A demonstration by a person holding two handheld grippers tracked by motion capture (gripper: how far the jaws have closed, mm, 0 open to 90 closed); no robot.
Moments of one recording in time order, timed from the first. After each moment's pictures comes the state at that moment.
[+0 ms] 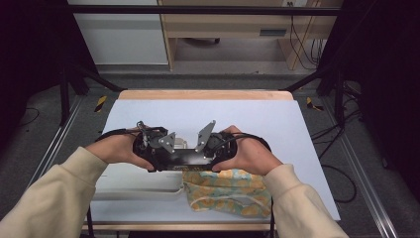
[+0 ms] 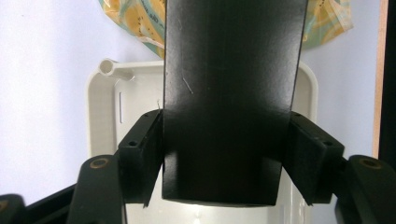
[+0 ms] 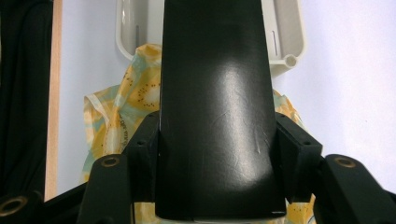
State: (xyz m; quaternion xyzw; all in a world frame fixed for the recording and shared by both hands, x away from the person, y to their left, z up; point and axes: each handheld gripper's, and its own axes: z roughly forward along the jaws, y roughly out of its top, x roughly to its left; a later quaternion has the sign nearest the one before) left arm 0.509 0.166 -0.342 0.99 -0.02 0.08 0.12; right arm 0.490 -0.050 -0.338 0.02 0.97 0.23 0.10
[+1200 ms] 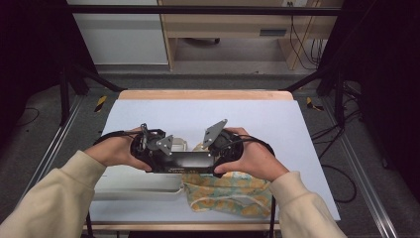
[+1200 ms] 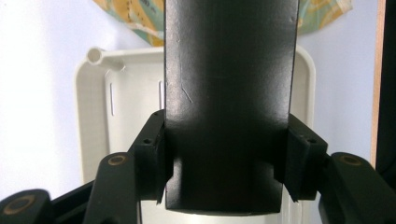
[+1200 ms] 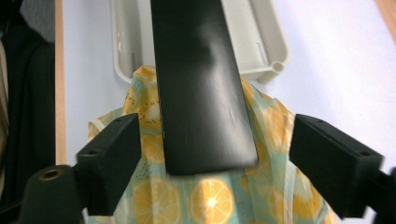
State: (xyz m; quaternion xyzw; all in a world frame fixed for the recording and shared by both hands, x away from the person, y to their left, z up) left arm 0.508 0.175 -0.348 0.99 -0.03 0.07 0.11; right arm 0.483 -0.065 -0.336 0.08 0.95 0.29 0.11
